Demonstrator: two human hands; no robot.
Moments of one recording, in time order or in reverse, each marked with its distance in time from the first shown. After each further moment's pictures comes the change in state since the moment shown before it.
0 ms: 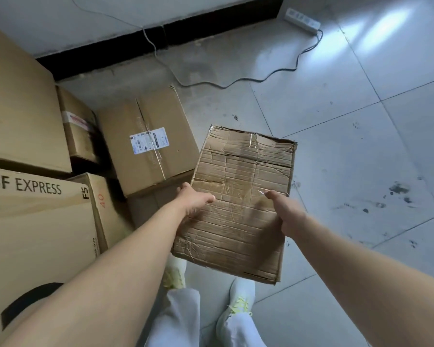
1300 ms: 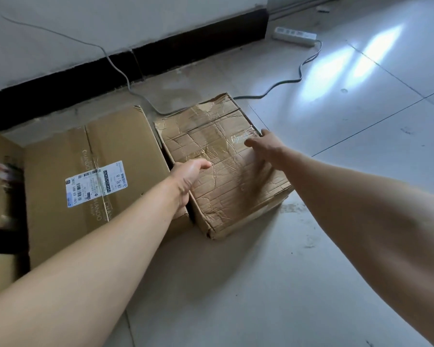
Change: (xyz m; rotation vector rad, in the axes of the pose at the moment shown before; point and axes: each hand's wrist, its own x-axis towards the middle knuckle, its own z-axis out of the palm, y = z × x) left_hand 0.264 0.072 0.028 -0.544 0.122 0.316; right_hand 0.271 -0.163 0.117 -0.272 0.026 -0.745
